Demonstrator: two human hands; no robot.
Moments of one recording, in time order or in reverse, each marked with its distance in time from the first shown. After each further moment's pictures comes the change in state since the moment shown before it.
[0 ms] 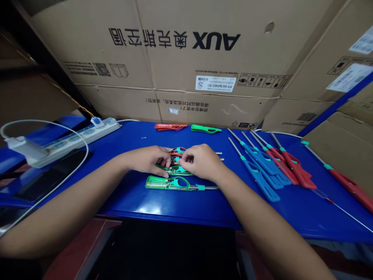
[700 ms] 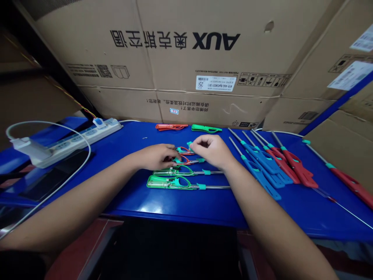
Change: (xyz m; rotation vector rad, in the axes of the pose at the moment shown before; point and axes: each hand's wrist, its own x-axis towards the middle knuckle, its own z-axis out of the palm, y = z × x) left_hand 0.018 -0.009 0.012 0.169 0.107 0.022; right_hand 0.003 0.018 -0.017 0.612 0.141 0.270
